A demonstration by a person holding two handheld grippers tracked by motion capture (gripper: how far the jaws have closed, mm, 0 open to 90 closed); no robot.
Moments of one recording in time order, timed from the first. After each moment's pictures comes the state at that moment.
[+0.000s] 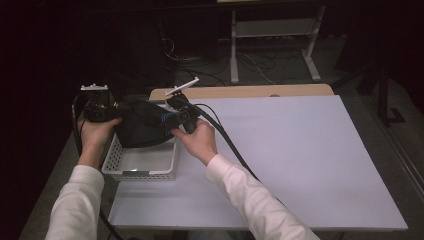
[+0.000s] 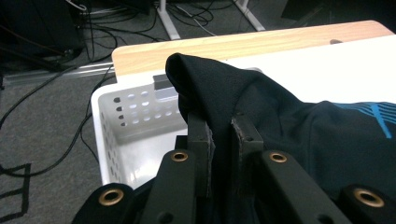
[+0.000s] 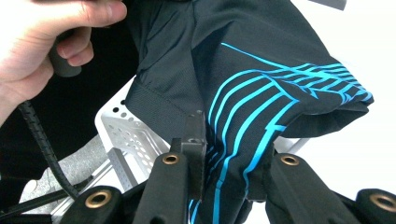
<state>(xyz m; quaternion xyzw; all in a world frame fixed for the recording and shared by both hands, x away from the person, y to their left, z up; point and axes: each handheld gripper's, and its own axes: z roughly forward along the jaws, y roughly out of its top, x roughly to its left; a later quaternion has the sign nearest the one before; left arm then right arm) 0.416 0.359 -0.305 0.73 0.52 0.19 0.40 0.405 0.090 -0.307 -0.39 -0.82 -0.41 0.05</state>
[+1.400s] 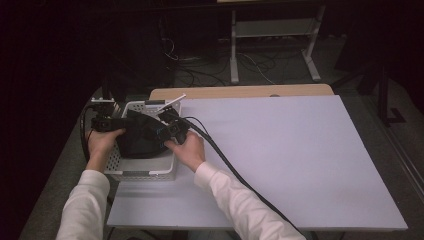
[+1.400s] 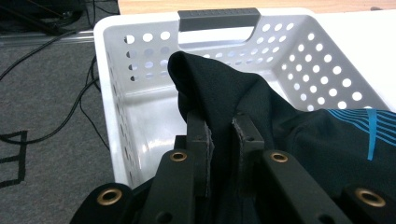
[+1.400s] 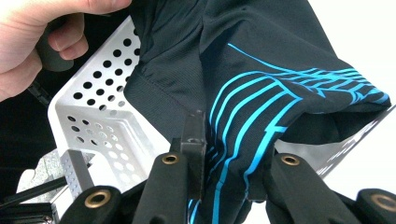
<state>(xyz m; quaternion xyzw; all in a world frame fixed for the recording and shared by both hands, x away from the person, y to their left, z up) 0.432 0.371 -0.361 0.73 0.55 0.16 0.36 0.415 0.125 -0.364 -0.40 -0.83 -0.37 0.08</state>
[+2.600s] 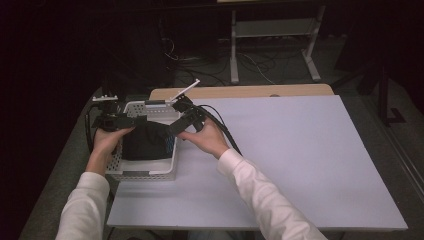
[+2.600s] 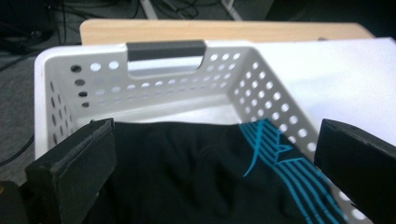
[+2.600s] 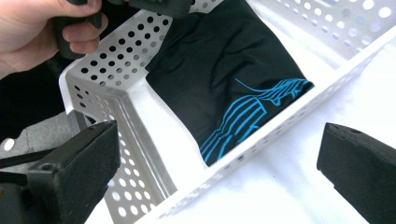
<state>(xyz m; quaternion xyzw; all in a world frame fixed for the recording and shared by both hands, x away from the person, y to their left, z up) 0.422 0.349 -0.348 0.71 0.53 0.14 0.44 0.422 0.075 -0.326 -0.34 -0.86 -0.38 0.04</state>
